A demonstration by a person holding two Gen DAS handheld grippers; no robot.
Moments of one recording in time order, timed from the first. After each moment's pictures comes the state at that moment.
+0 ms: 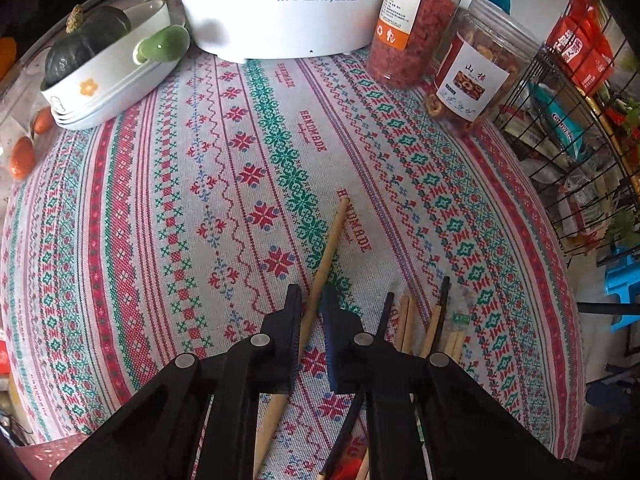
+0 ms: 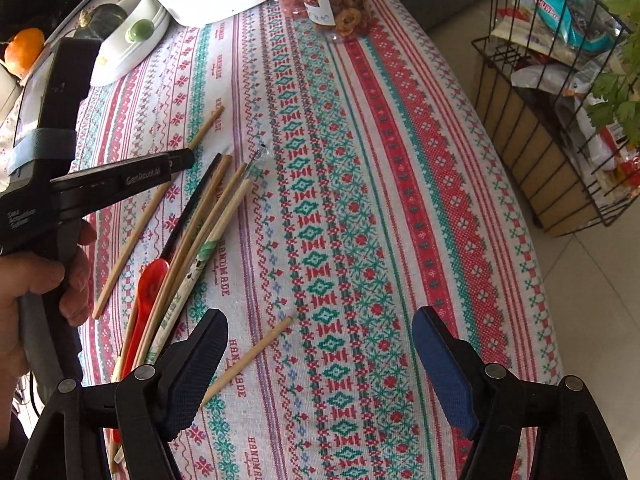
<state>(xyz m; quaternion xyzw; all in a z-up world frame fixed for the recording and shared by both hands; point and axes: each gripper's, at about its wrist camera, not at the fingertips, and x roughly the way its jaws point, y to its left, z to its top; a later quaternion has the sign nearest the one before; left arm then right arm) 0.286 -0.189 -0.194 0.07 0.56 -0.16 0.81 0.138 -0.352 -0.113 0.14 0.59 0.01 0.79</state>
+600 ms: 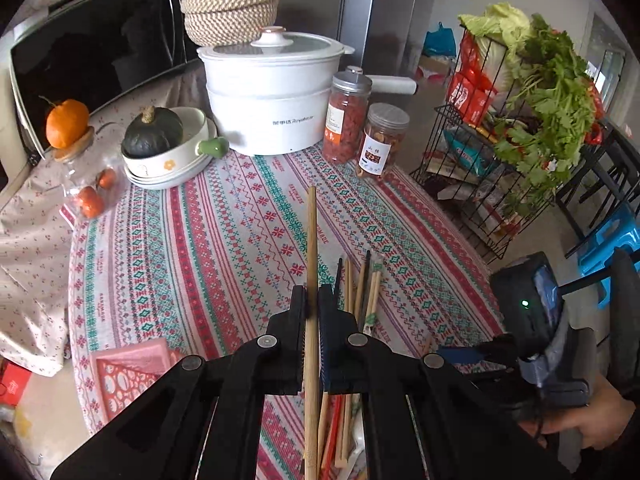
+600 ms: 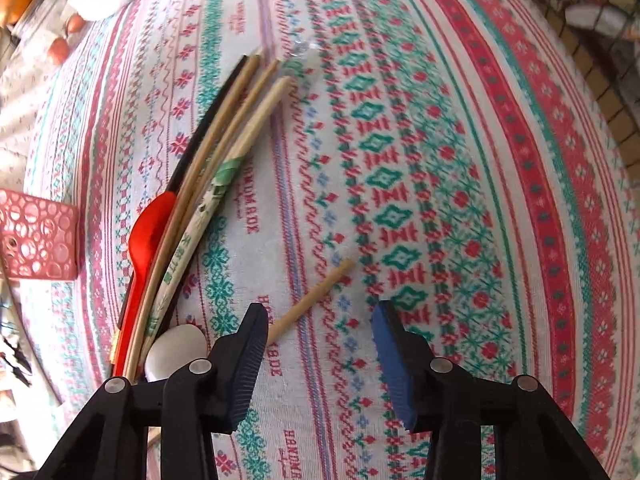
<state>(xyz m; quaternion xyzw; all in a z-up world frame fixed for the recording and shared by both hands) 0.157 -0.121 -0.057 0.07 0.44 -0.23 0.87 0.141 -0.308 -0.164 0.14 0.65 0.04 0.74</state>
